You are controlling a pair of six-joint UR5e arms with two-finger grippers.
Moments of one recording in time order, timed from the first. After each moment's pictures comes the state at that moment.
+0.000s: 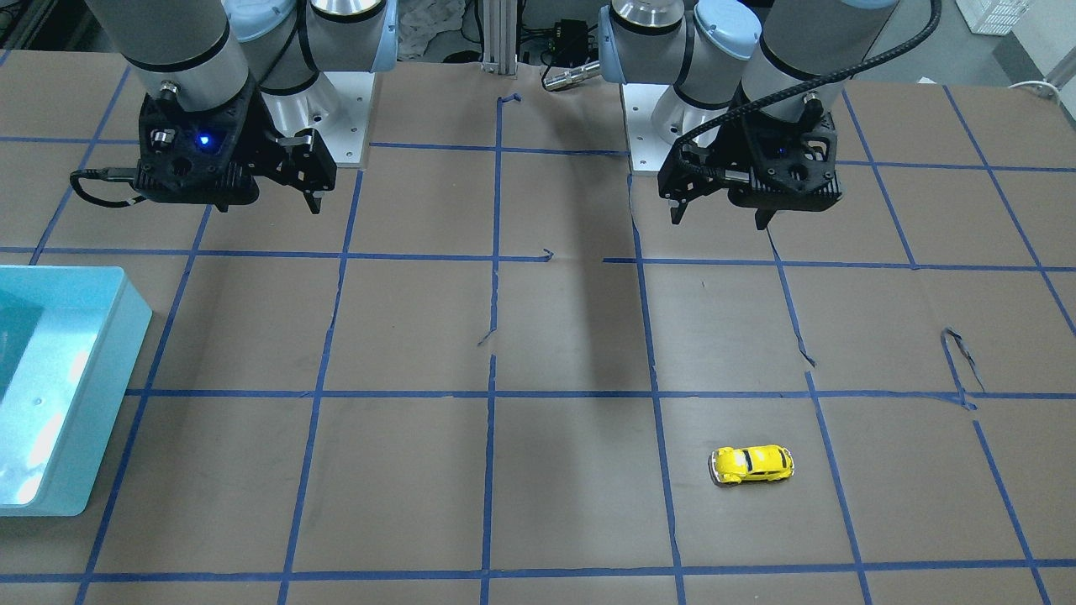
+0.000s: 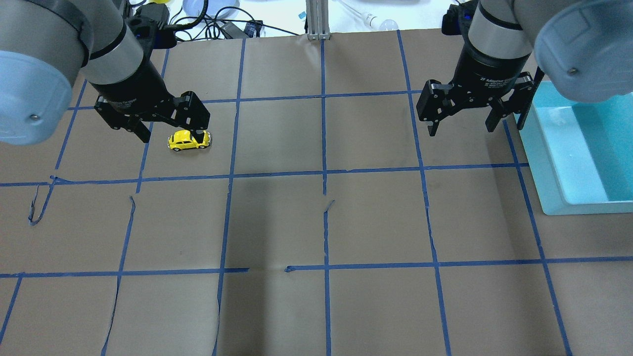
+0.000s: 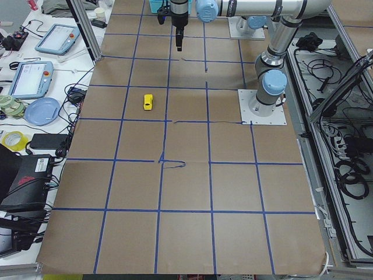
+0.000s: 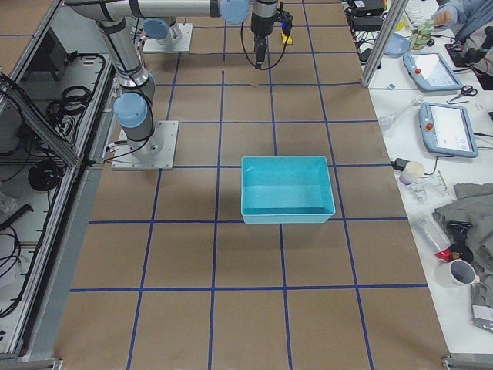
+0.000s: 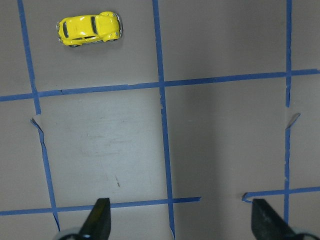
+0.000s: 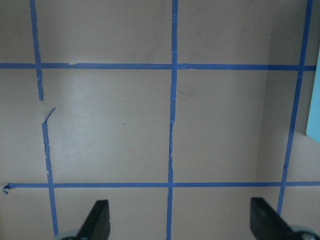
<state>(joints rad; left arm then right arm) -1.57 -1.55 -1.64 -1.54 1.57 0.03 1.61 -1.56 1.58 -1.51 -1.59 0.02</state>
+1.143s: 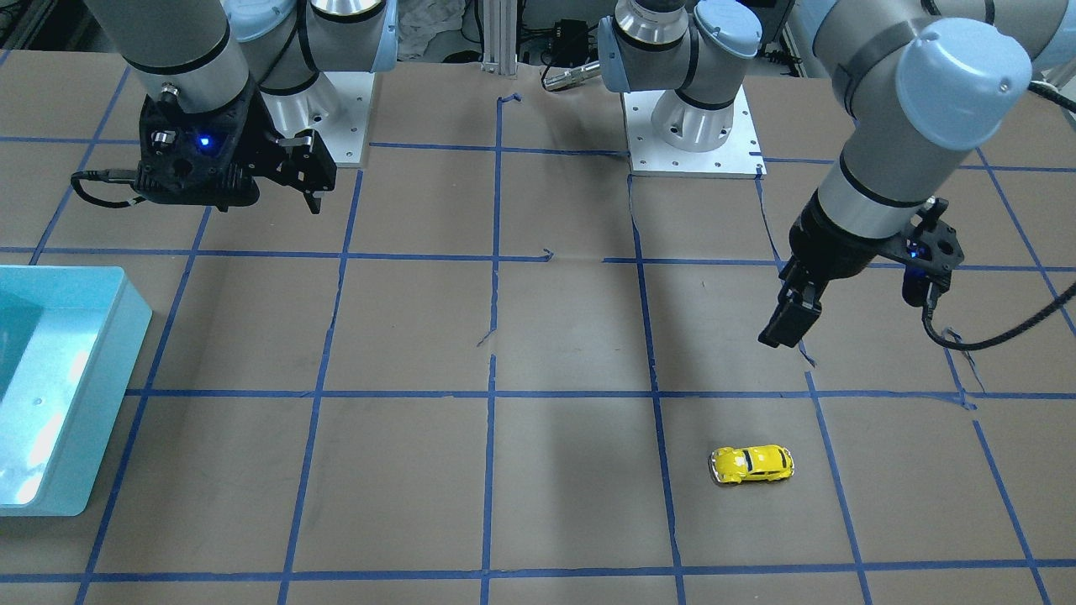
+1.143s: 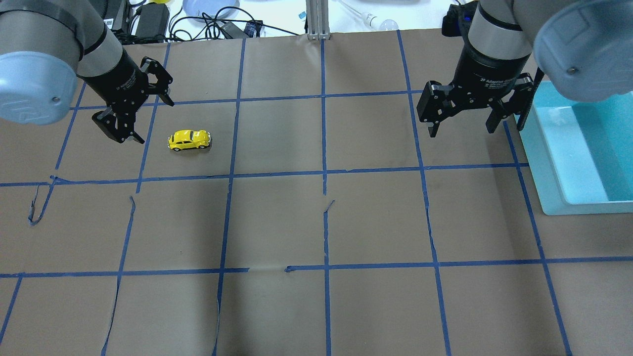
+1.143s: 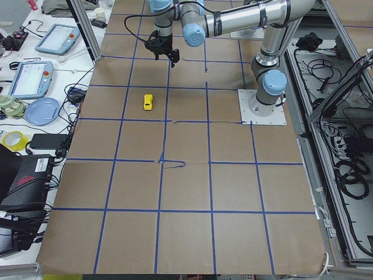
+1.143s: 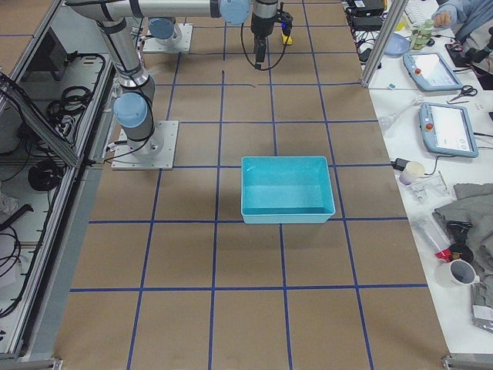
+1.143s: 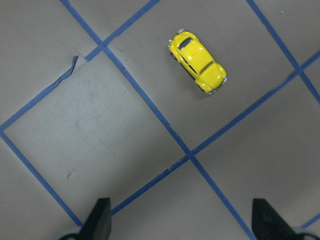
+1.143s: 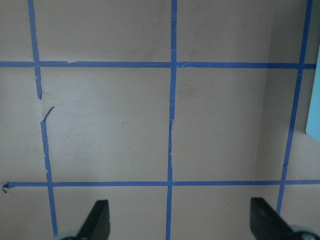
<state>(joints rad) -1.42 -1.70 -1.66 -1.33 1.57 -1.01 1.61 -1.56 1.58 -1.50 -1.60 0.02</state>
